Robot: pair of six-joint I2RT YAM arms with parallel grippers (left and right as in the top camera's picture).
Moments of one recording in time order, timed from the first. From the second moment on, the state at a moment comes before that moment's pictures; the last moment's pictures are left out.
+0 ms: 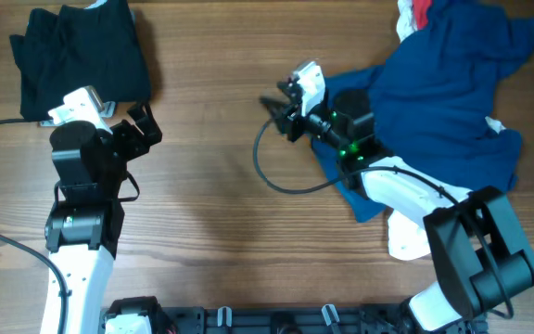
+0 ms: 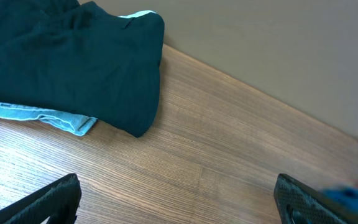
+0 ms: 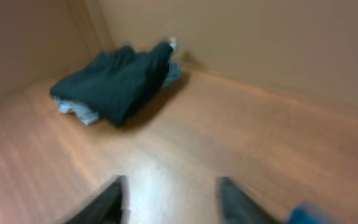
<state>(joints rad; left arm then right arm) 0.07 1.01 0.74 -0.20 0.01 -0.41 0.43 1.73 0.83 0.64 -0.40 0.07</state>
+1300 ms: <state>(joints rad) -0.51 2.11 1.24 0.25 0.29 -0.55 -0.17 1.42 0.85 -0.25 0.01 0.12</state>
